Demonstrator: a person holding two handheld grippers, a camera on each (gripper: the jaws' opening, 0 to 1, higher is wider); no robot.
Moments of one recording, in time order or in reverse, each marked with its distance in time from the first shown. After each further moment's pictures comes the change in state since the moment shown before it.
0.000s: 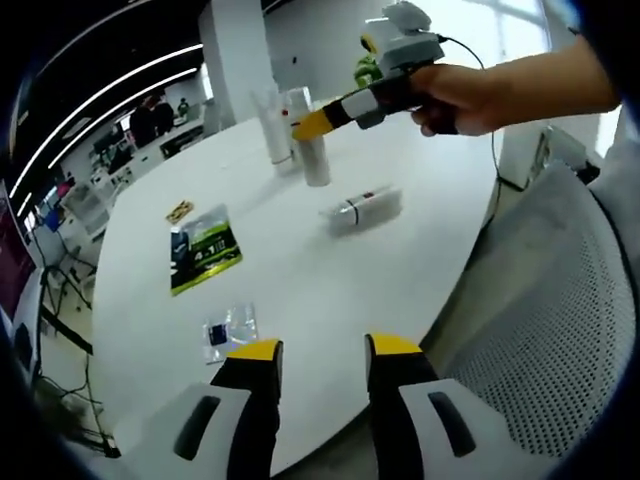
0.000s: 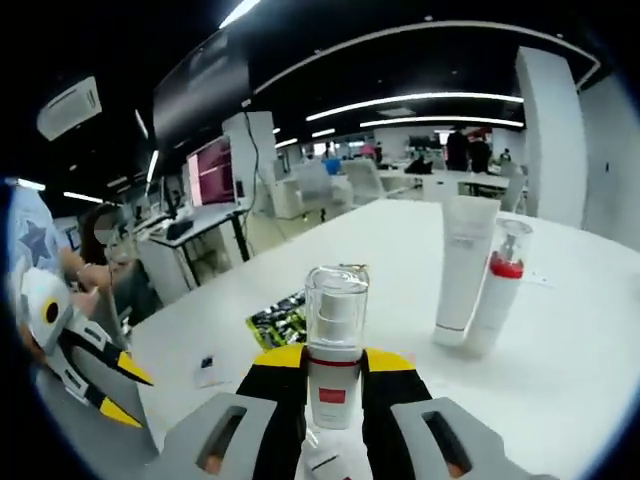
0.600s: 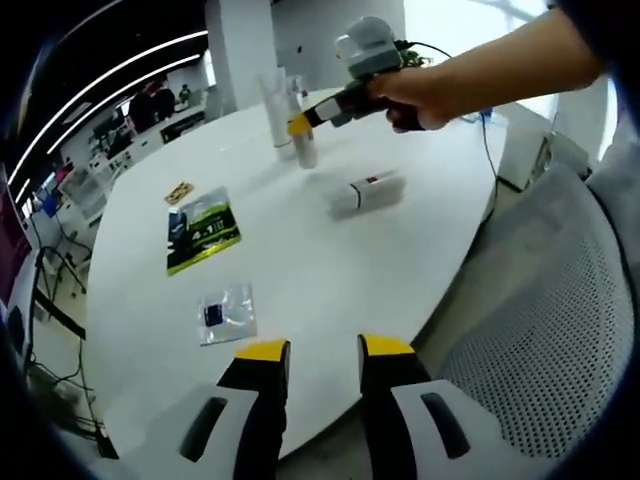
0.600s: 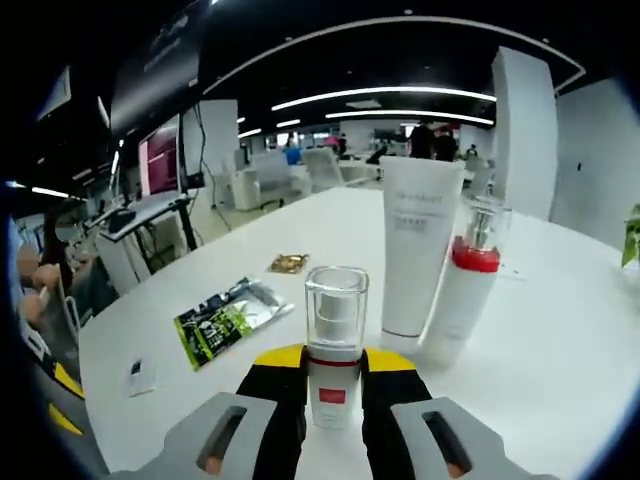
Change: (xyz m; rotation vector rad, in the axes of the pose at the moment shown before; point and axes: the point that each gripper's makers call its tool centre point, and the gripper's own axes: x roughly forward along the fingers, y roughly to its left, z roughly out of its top) left arm 0.001 0.001 -0.014 -0.036 0.036 -0.013; right arm 0.039 -0.058 -0.009 0.040 0.035 -0.157
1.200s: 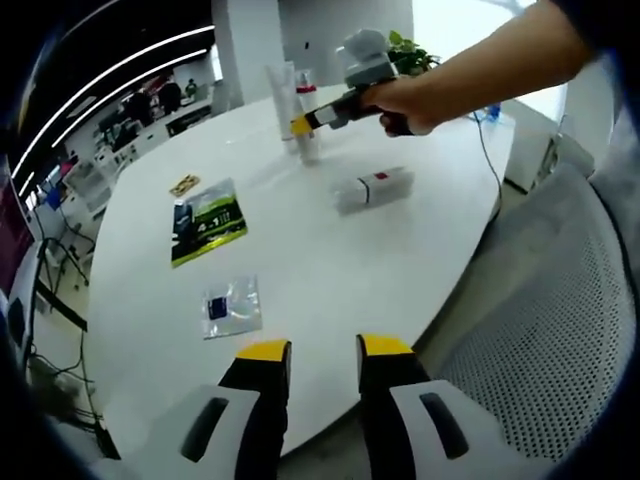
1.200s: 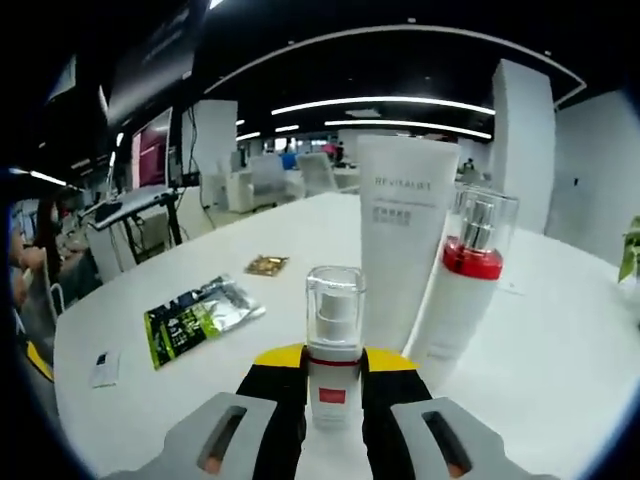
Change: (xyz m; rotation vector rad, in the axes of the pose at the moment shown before) left arm 0.001 0.005 -0.005 -0.020 0.019 0.020; right arm 0.022 -0.018 -0.002 -0.086 -0.054 -0.040
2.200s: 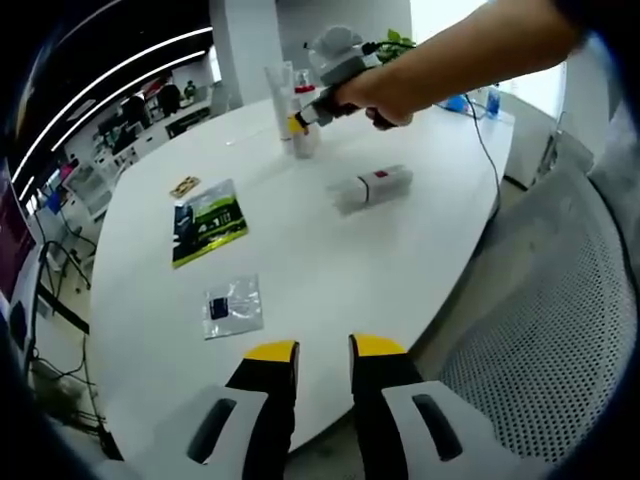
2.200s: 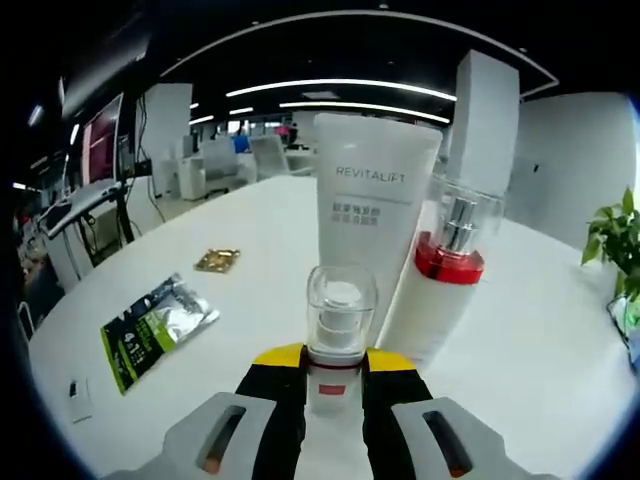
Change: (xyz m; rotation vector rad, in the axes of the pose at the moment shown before) left arm 0.000 0.000 0.000 0.019 -0.004 0.005; right arm 0.018 -0.026 0.003 0.069 0.112 -0.210
